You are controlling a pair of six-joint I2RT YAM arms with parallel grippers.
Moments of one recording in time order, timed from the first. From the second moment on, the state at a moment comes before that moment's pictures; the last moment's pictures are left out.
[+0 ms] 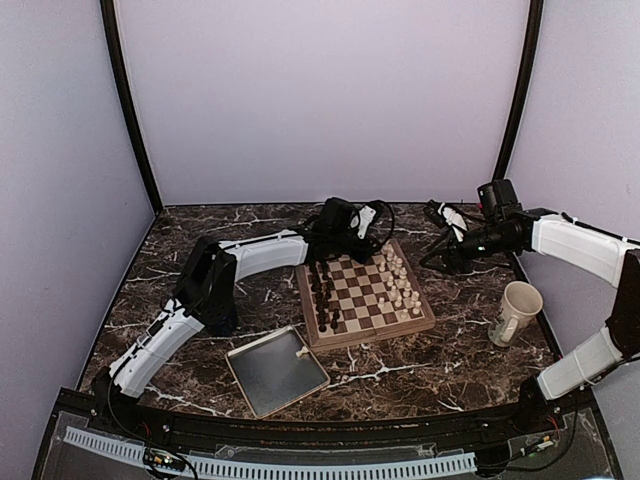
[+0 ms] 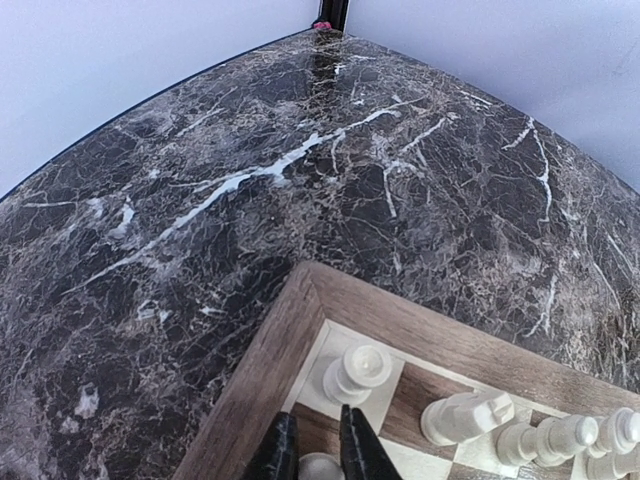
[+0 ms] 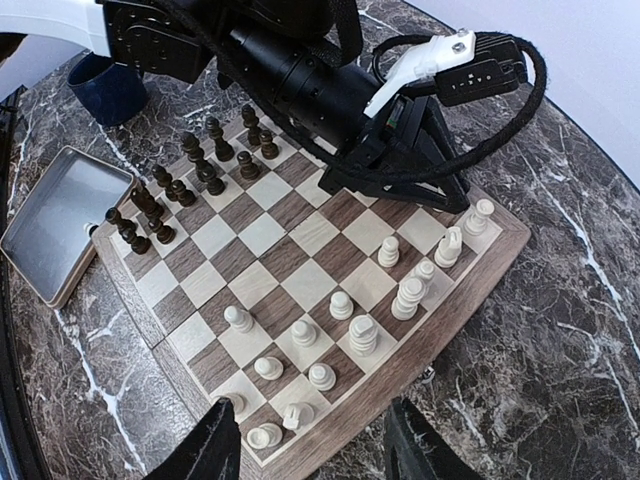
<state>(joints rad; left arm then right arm) -0.77 2.77 2.42 -0.14 0.22 -0.02 0.25 1.40 1.01 -0.49 -0.64 -0.52</state>
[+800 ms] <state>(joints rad) -0.77 2.36 2.08 -0.07 0.18 -0.01 0.25 1.40 1.01 -0.51 -0.65 -0.52</state>
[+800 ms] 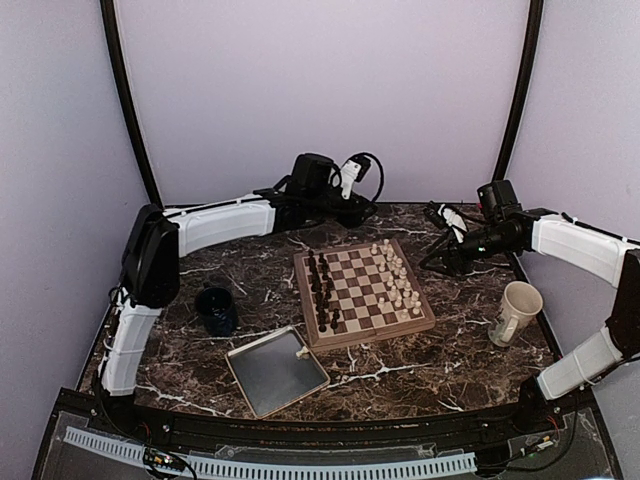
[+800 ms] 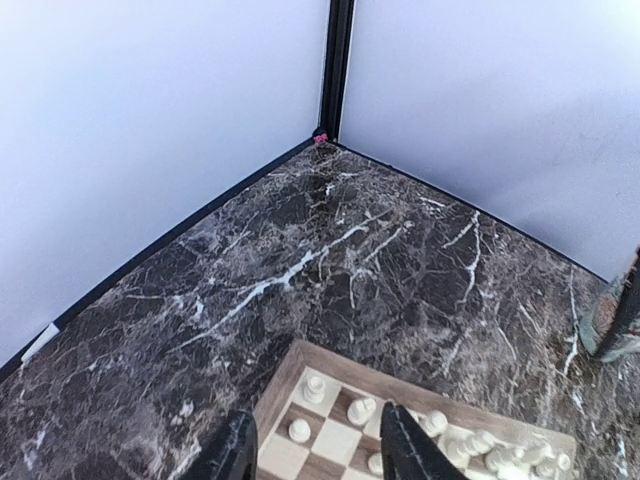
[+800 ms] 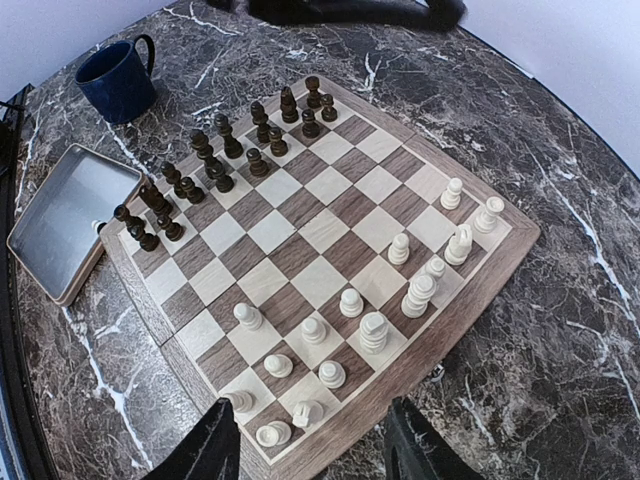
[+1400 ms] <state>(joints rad) -0.86 1.43 0.89 -0.18 0.26 0.04 0.25 1.42 1.01 -0.54 -0.71 -0.55</state>
